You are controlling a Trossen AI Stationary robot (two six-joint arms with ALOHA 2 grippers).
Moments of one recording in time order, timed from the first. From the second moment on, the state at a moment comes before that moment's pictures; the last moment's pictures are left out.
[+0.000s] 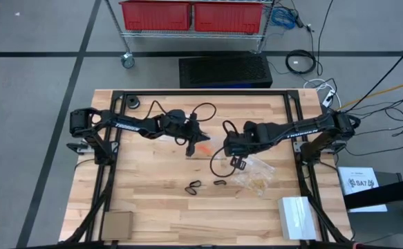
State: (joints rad) left arm 0.23 1.64 0.82 0.44 0.30 0.08; right arm 0.13 1.59 1.39 -1.18 0.30 0.52
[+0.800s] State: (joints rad) left arm 0.34 1.45 0.82 0.02 0.30 0.26; right arm 0.12 1.59 1.39 -1.04 0.32 0.47
